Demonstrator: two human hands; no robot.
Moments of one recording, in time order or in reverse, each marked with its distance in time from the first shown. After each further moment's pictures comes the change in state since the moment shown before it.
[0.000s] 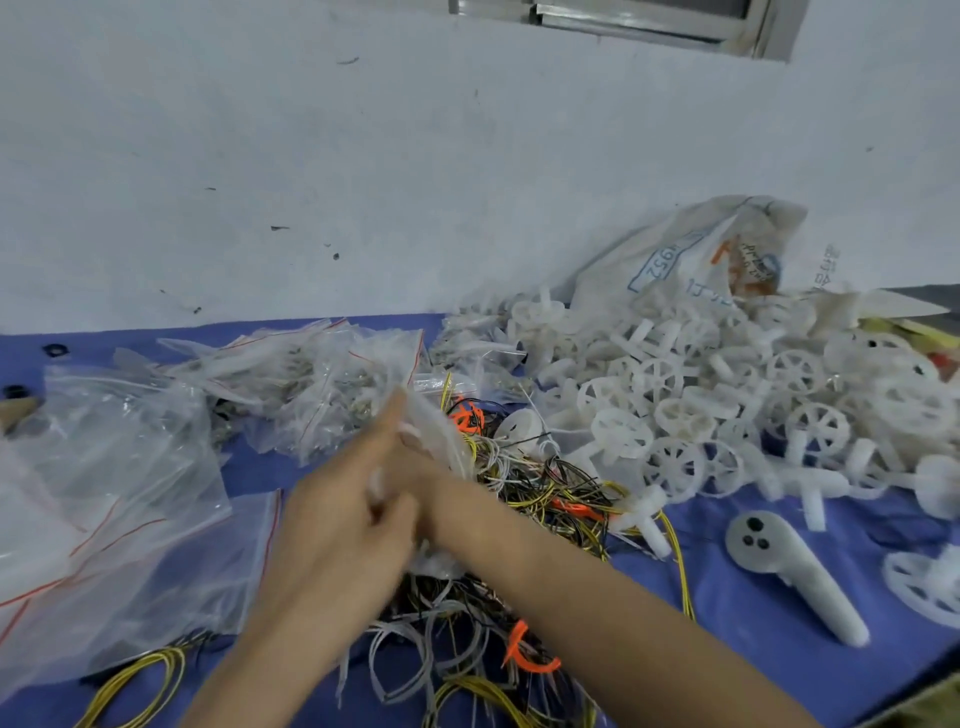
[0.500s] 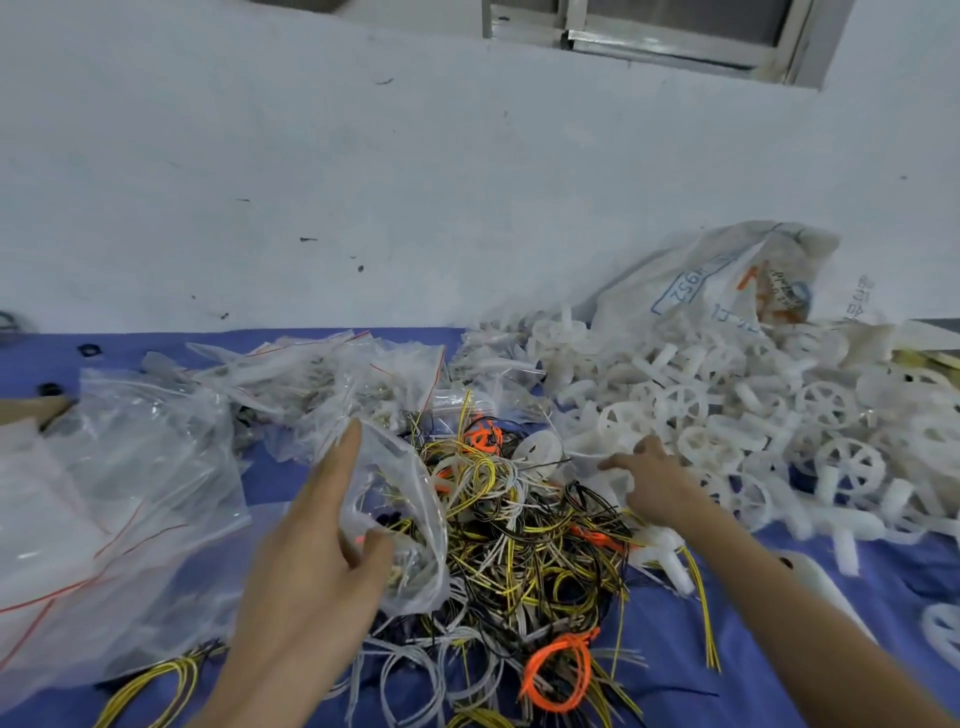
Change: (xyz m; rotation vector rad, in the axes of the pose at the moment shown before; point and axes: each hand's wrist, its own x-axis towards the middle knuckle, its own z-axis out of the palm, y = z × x) left_hand -0.007 -0.022 -0.012 0.088 0.048 -0.102; right_hand -0.049 0.187 -0.086 -0.573 -0.018 0.804
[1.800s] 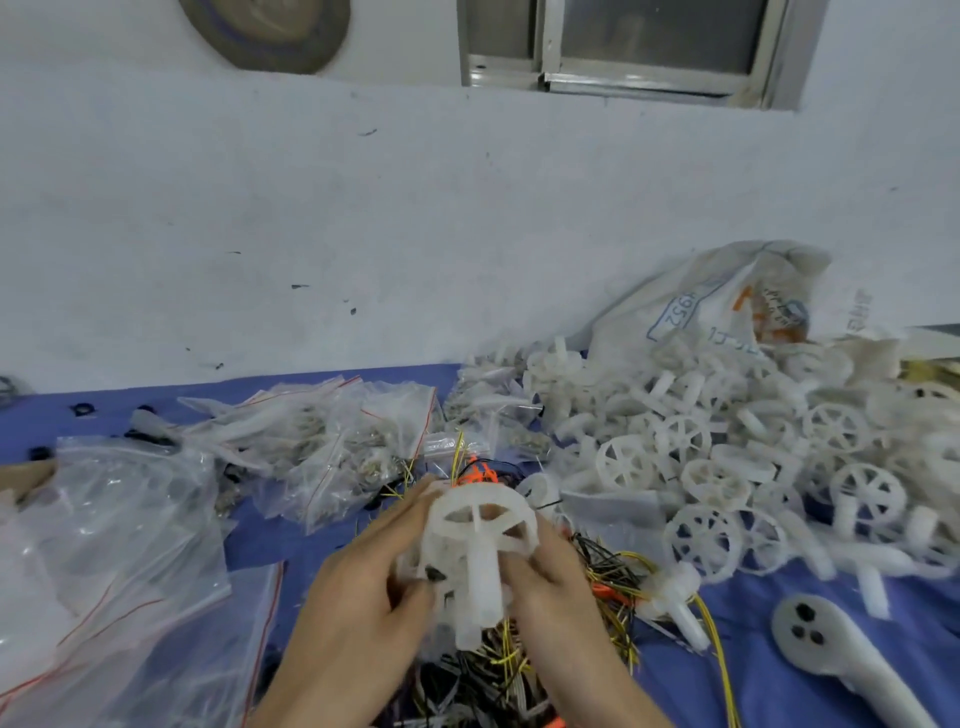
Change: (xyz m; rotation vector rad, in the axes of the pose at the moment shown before) left_hand 0.032 0.013 0.035 -0.224 -0.127 0.215; right_hand -0.113 -0.137 -0.011 1.517 0.152 -0.303
